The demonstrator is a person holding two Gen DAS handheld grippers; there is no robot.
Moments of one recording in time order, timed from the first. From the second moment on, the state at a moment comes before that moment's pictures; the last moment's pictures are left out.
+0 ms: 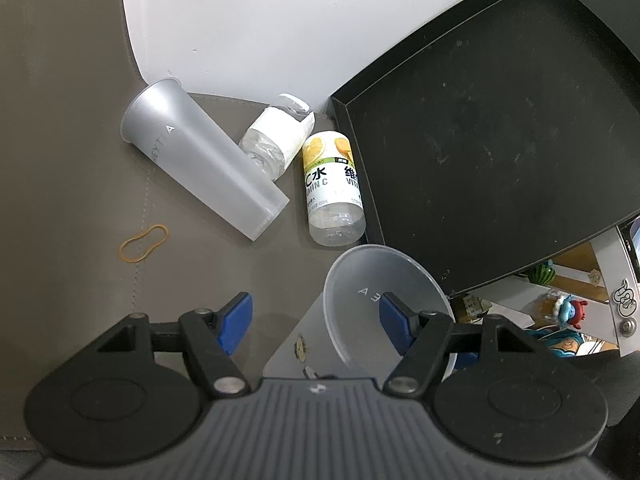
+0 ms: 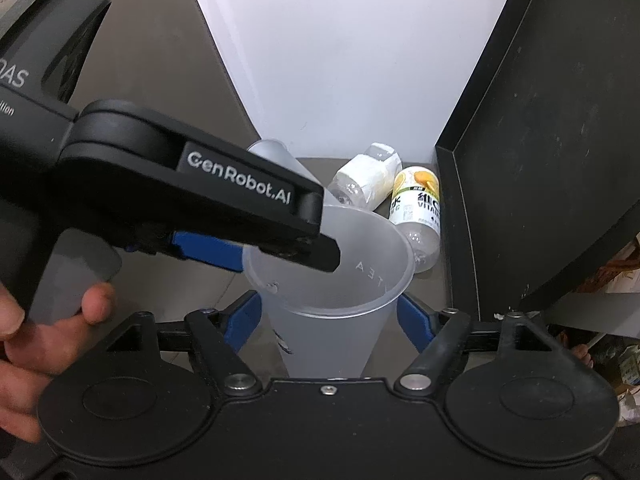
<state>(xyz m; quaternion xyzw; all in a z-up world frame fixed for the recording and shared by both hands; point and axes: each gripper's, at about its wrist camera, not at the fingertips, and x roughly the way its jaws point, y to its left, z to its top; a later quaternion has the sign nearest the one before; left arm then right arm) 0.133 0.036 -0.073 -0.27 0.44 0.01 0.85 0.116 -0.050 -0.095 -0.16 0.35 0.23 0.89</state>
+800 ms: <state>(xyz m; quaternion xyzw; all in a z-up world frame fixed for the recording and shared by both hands) 0.119 0.031 -0.054 -0.25 0.43 0.02 0.87 0.114 -0.078 -0.087 -0.11 0.38 0.24 0.89</state>
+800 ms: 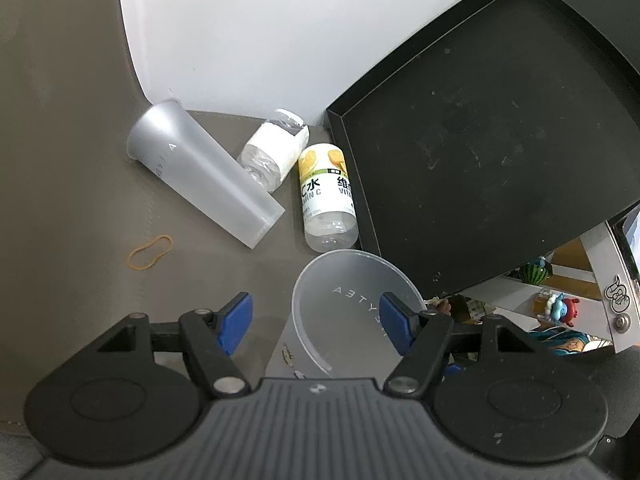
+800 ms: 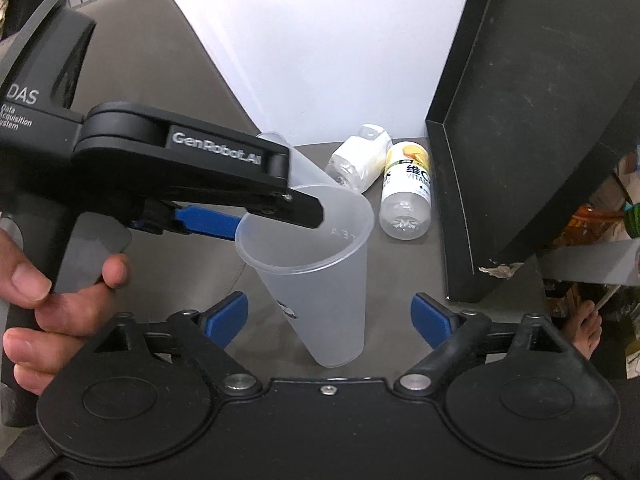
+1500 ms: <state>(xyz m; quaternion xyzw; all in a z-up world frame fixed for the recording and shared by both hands) 0.060 0.026 -0.012 -0.18 0.38 0.09 0.90 0.100 -0.110 -0.061 -0.04 0.36 0.21 0.91</state>
